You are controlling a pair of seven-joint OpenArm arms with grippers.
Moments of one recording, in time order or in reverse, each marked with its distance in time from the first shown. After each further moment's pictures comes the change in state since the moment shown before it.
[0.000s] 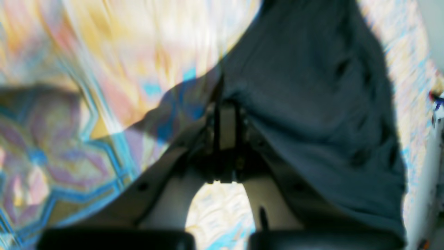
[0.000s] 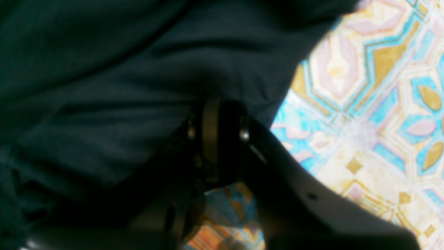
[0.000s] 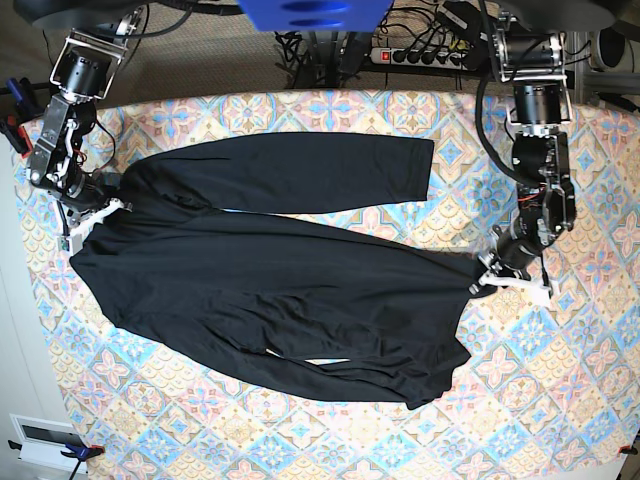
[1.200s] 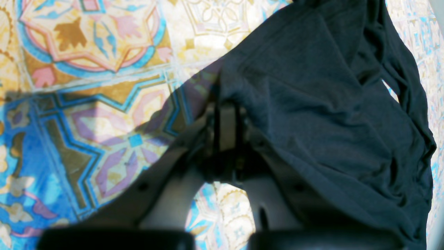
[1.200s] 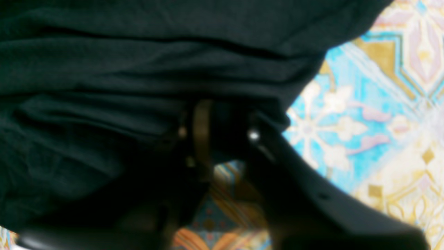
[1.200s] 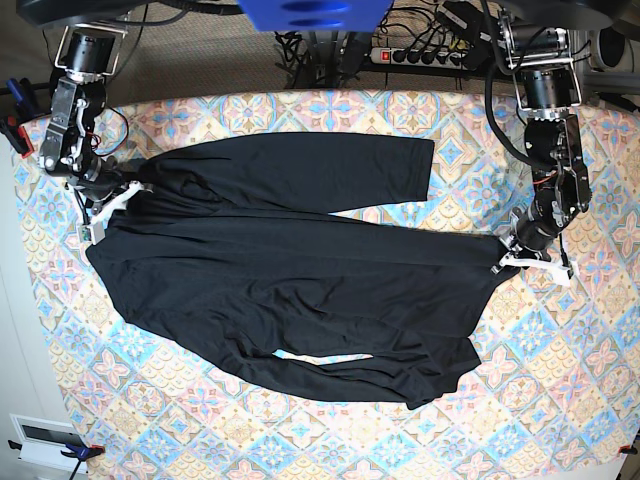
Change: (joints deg) left arm 4.6 -0.3 -5.2 0.5 6.1 0.0 0.2; right arm -6.9 0.1 -4.4 7.4 4.5 0.2 0.3
